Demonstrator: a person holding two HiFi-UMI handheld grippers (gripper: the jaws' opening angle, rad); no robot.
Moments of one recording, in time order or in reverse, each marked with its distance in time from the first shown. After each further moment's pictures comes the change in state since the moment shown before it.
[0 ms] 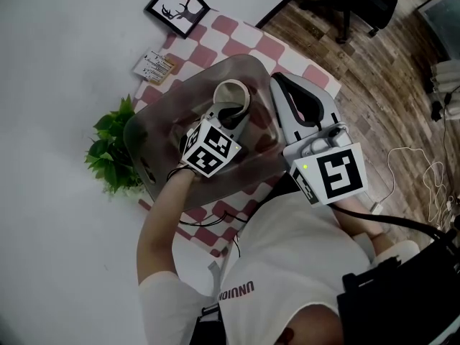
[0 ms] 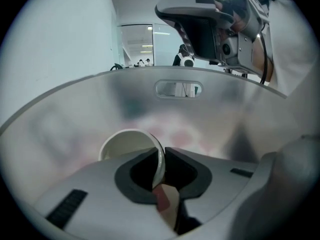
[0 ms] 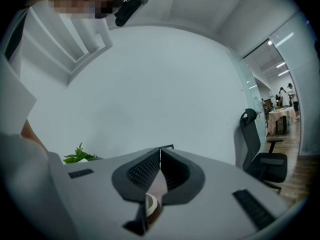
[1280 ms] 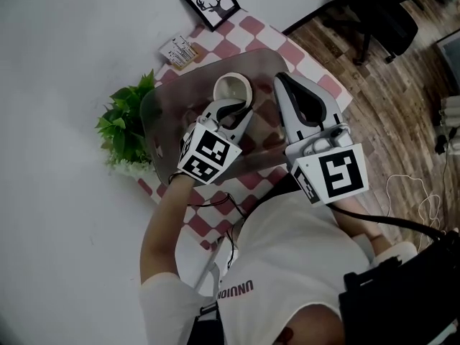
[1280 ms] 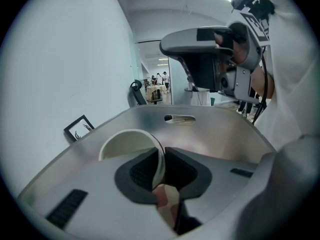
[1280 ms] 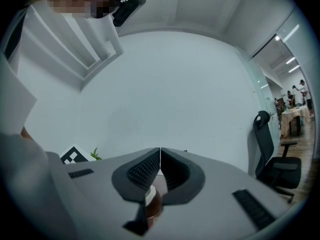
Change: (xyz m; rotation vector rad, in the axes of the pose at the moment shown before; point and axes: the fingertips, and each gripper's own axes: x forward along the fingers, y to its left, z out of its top) left arm -0.072 0.001 0.030 -0.092 -0.135 0.211; right arm -0.007 0.037 0.019 -0.021 -0.050 0.128
